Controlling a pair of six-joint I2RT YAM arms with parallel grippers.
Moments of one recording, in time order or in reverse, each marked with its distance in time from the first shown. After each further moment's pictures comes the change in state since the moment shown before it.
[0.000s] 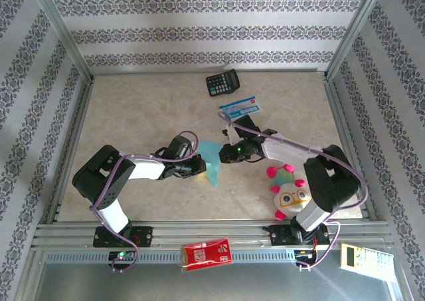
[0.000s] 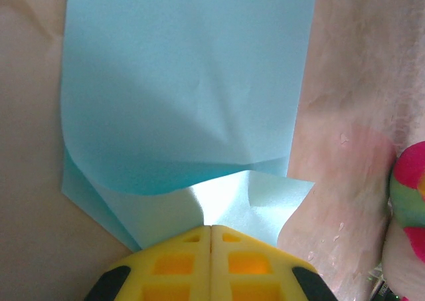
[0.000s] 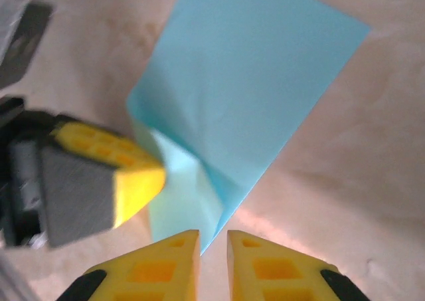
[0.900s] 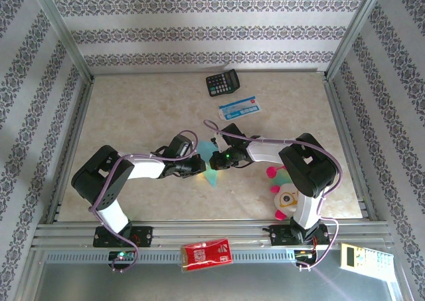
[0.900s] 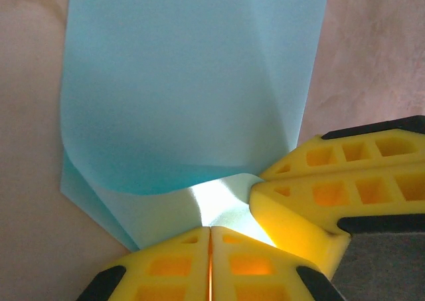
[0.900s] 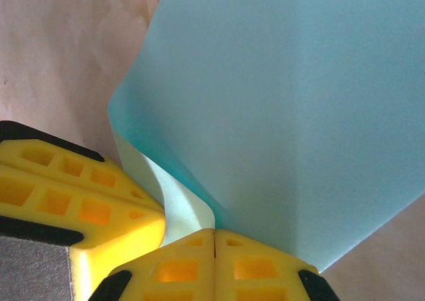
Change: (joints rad) left arm -0.001 -0.011 0.023 -0.067 -0.016 -0.002; right arm 0.061 0.228 0.019 0.188 -0.033 0.031
